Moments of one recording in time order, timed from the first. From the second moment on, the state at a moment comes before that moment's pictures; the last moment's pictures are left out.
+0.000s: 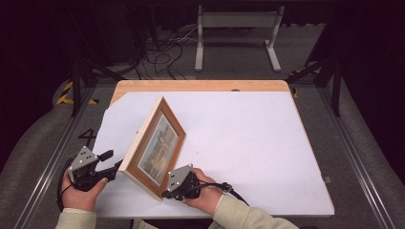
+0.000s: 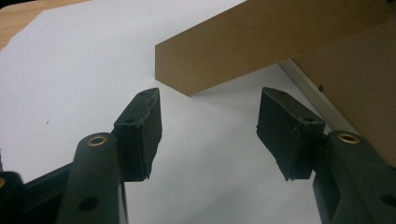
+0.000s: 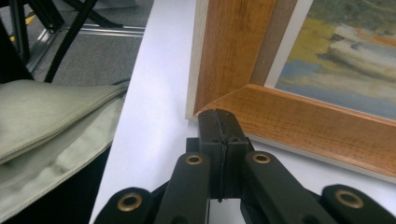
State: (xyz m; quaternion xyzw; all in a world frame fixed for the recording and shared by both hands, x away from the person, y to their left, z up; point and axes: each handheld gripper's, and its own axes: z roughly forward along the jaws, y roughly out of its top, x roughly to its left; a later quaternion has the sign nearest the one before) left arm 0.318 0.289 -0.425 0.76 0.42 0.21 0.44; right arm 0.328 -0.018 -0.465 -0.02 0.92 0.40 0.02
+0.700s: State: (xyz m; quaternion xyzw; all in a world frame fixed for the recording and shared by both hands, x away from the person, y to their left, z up) left arm 0.306 0.298 -0.399 0.71 0.44 0.21 0.51; right arm 0.345 -0.041 -0.452 0.03 0.91 0.41 0.05
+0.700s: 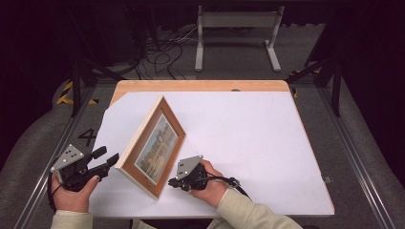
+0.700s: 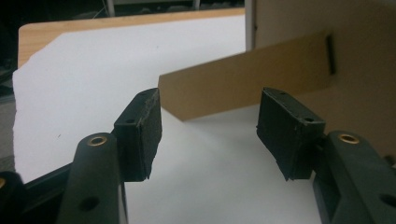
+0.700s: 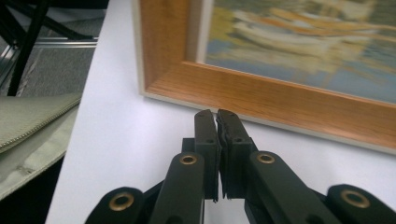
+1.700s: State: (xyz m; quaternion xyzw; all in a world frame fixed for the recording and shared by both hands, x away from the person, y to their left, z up) left arm 0.271 0.268 -0.334 0.68 0.39 0.16 0.60; right arm 0.358 -0.064 -0.446 0.08 0.91 0.41 0.06
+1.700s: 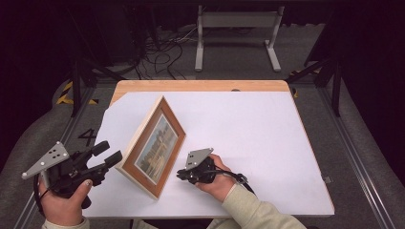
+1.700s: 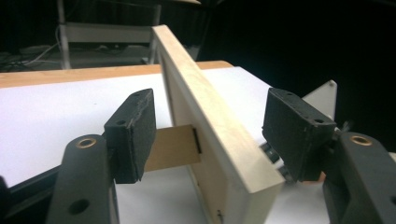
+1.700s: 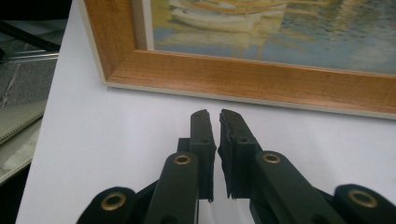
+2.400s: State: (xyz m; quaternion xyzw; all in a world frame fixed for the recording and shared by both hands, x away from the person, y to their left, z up) left arm 0.281 0.241 -0.350 0.75 0.39 0.14 0.52; right arm 0.367 -0.080 -0.436 0.12 0.89 0.43 0.07
